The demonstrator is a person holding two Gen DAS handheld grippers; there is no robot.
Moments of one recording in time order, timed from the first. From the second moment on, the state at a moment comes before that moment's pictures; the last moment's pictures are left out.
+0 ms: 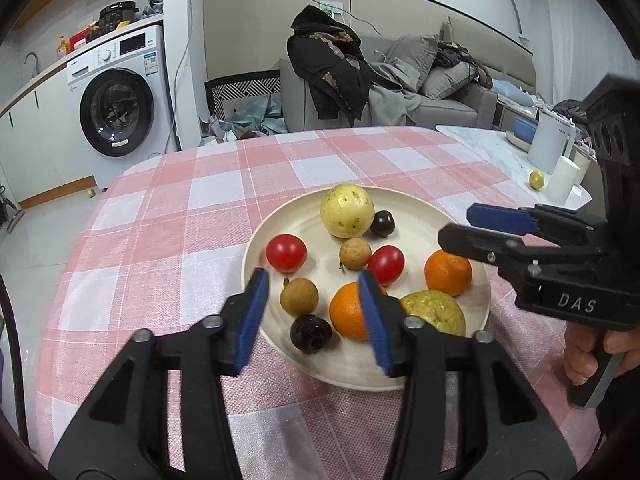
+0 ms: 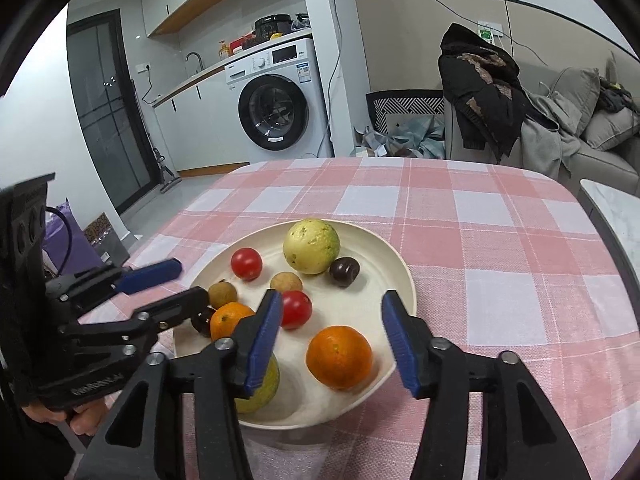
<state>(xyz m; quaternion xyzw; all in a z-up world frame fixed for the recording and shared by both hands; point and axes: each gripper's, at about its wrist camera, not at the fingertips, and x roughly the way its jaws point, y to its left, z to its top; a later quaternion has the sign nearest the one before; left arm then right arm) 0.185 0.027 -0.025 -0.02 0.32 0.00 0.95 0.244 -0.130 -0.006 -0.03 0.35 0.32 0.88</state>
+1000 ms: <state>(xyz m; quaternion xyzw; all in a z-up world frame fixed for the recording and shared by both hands) 0.094 0.008 -0.008 -0.01 0.24 0.02 0.97 0.187 -0.175 0.010 -0.02 0.26 0.36 0.90</state>
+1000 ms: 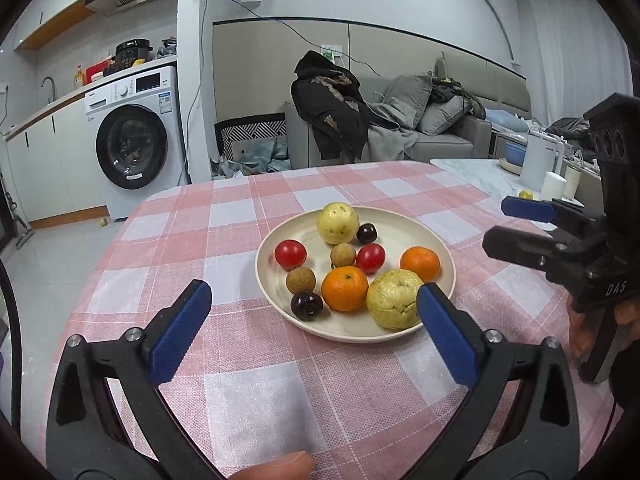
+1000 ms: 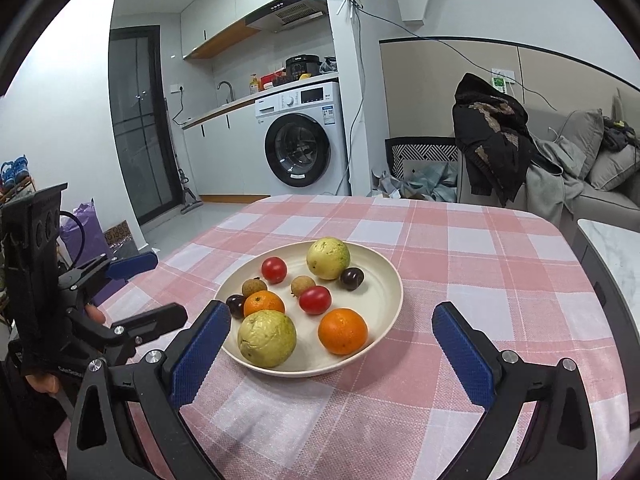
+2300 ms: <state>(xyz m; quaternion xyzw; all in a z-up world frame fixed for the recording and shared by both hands) 0.091 0.016 -0.004 -0.02 0.22 0.02 0.97 0.176 -0.169 0.007 -0.03 0.25 0.37 0.89</state>
